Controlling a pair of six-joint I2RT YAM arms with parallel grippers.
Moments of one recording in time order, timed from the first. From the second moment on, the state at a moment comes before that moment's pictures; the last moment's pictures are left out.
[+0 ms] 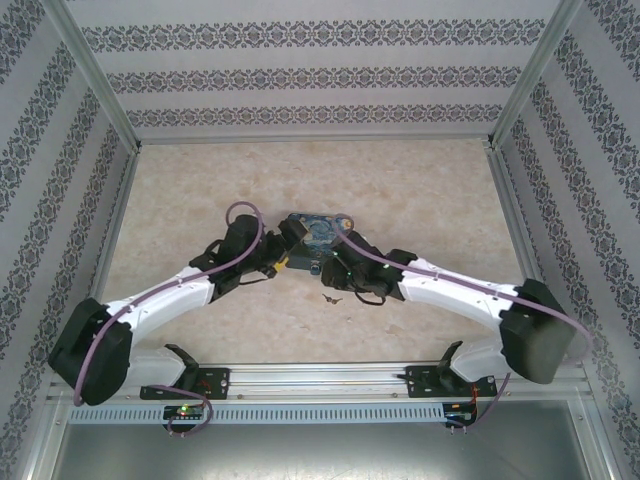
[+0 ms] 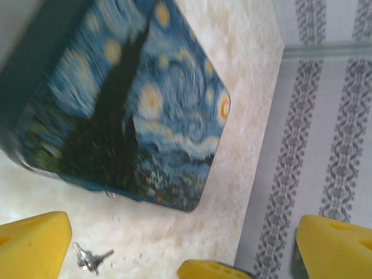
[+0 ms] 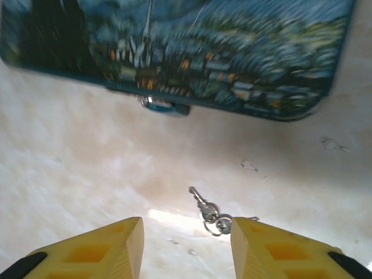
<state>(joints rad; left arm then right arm) -0.51 1.24 0.68 -0.01 0.18 -1.29 0.87 1.44 0.88 -0.49 0.01 0.82</state>
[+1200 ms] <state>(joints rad) -0.36 1.15 0.66 -0.12 0.24 -1.20 0.91 1.73 0.97 -0.52 -0.03 0.36</state>
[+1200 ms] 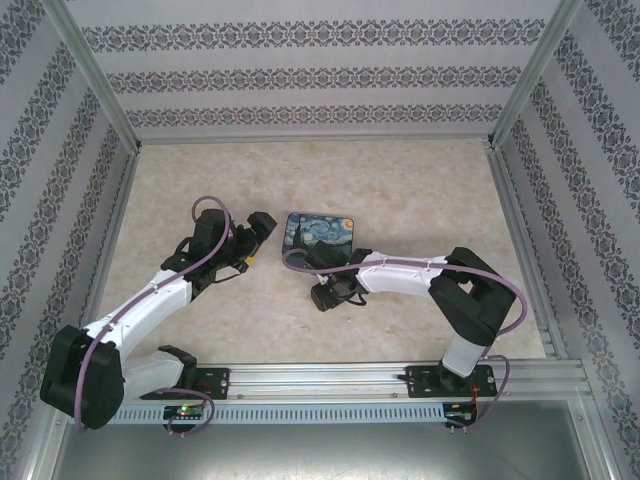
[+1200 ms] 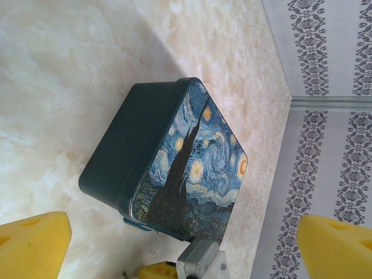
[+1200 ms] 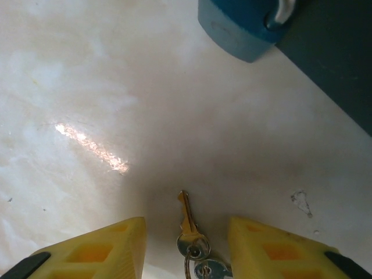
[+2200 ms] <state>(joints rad) -0.36 1.18 0.66 -0.11 0.24 -1.20 0.97 1.72 0.96 -0.55 0.09 0.36</state>
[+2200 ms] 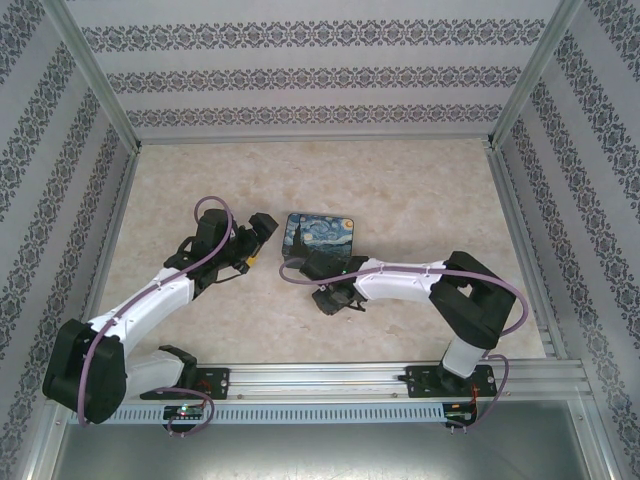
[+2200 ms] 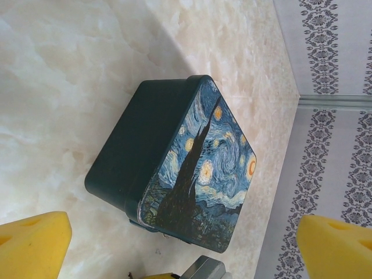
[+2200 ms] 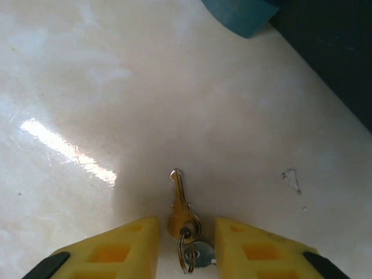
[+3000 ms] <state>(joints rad) -0.36 1.21 0.65 -0.09 0.29 -1.19 0.96 1.58 0.94 -0.59 0.03 0.49</state>
